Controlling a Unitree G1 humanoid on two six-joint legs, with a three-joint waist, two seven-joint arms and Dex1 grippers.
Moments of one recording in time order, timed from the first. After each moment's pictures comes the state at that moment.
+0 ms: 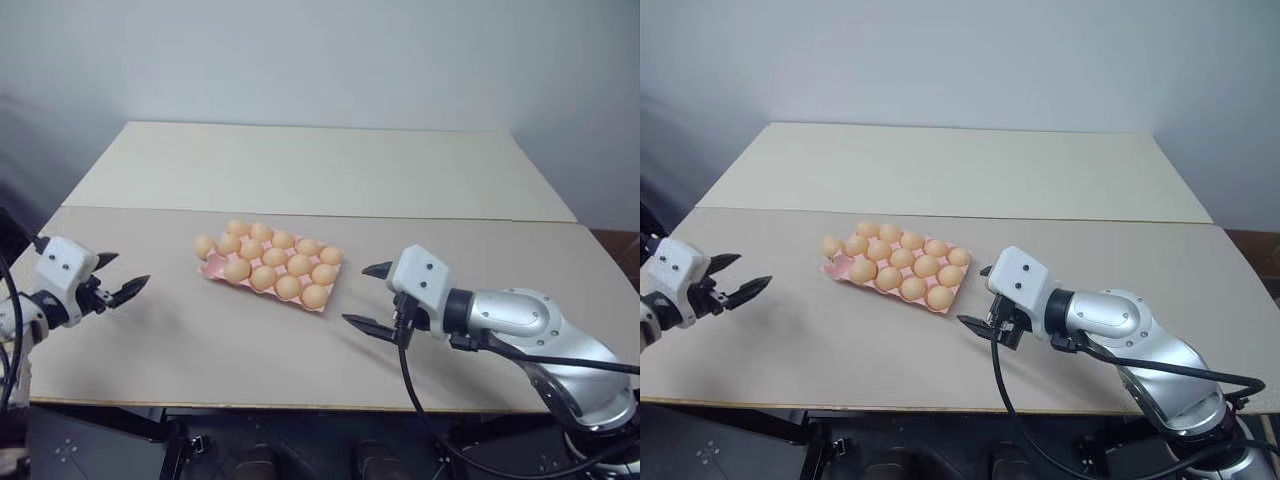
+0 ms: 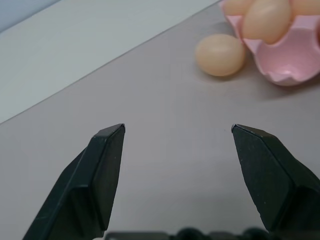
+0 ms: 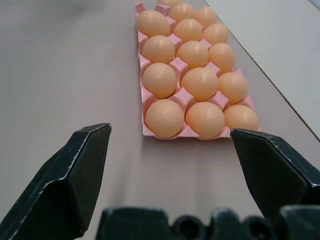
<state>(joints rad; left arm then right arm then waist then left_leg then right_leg) -0.34 0.89 0.36 0.45 -0.25 0.07 -0.91 -0.43 -0.73 0.15 -0.75 0.42 0.90 0.63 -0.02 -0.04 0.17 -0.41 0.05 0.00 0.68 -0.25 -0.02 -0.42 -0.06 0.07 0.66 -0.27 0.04</state>
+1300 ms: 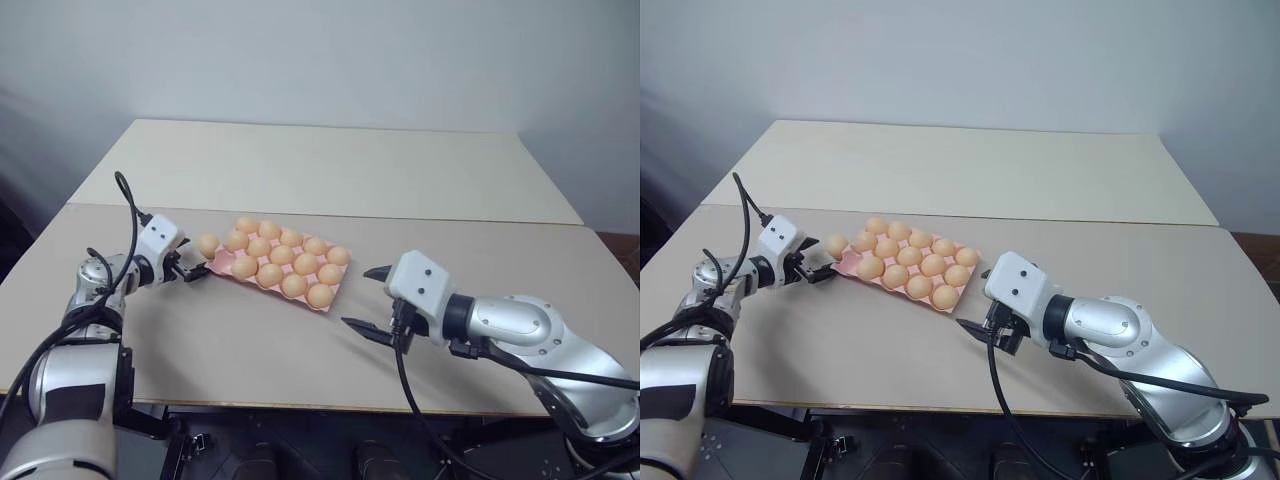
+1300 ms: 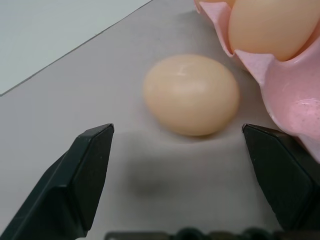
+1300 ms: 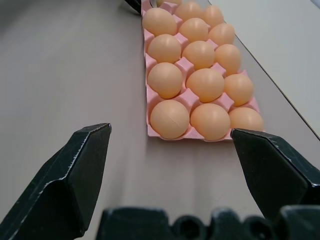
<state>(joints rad) -0.96 0.68 0.07 1.31 0.07 -0.29 -0.88 -0.41 -0.73 0.15 -0.82 0.42 0.96 0.58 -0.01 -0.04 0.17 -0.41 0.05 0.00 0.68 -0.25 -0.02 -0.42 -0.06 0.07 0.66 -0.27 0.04</state>
